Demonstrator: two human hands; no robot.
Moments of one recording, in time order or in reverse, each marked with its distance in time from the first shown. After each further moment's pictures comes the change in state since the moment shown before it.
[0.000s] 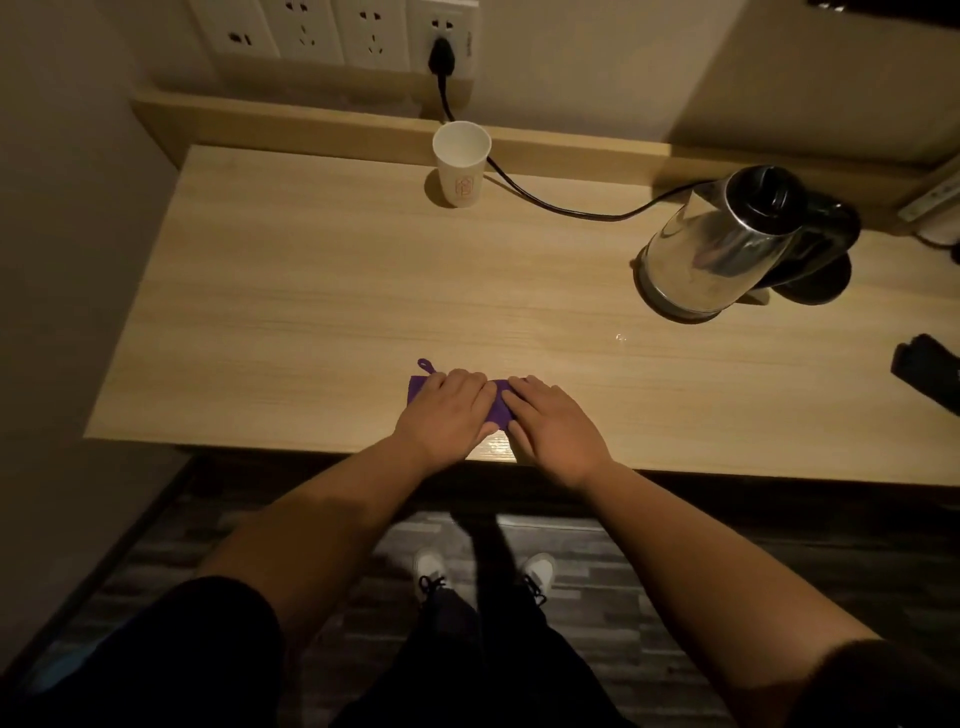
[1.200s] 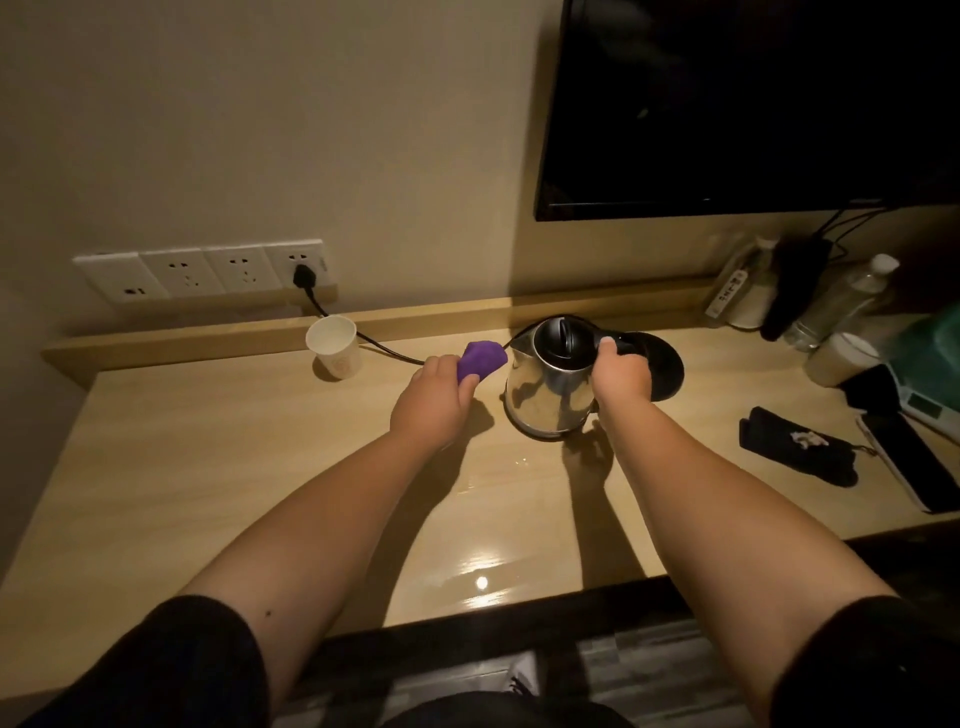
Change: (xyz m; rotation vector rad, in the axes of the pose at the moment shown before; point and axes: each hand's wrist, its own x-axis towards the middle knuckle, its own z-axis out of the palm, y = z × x) left_hand 0.193 0.050 -0.171 -0.510 0.248 -0.381; right_hand -0.006 0.167 -0.230 1.063 0.771 1.167
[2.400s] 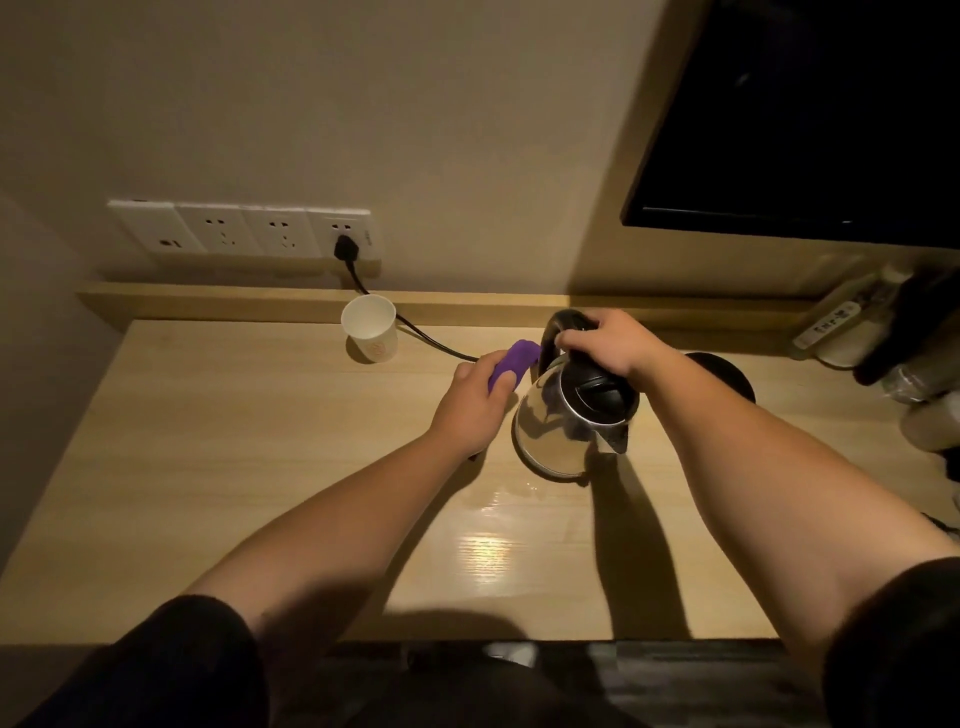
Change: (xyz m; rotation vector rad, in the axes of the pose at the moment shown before) left_hand 0.031 -0.021 0.022 -0.461 -0.094 -0.181; right_hand 0.030 -0.073 0.056 -0.553 -0.665 -0.432
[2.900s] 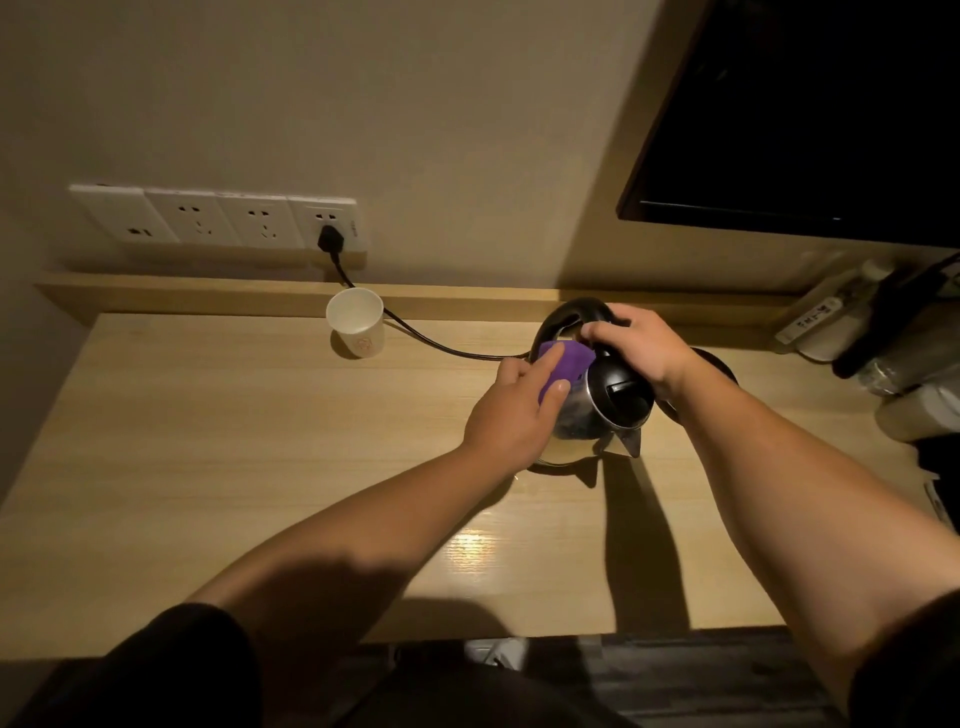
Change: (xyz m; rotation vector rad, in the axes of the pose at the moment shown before) left_hand -0.019 0.036 0.028 0.150 -0.010 0.192; right_hand -0.012 0.027 -0.016 0.220 0.062 -0.140
